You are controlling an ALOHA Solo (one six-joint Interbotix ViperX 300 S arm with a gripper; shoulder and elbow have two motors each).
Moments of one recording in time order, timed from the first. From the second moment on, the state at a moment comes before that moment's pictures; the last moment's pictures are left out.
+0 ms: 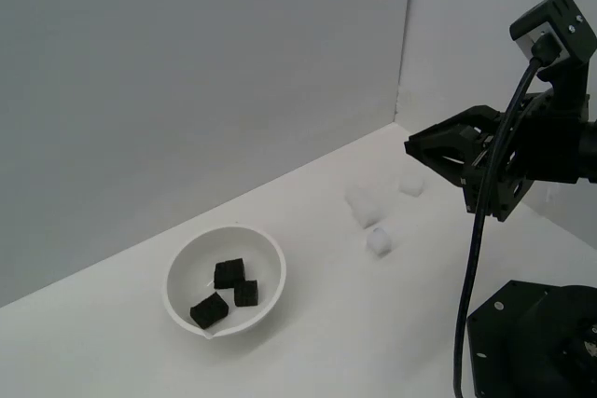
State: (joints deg) arm 7.5 162.2 162.1 158.6 158.6 -38.2 34.2 39.0
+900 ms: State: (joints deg) arm 1.8 190.6 190.8 161.5 161.6 -38.0 36.2 37.5
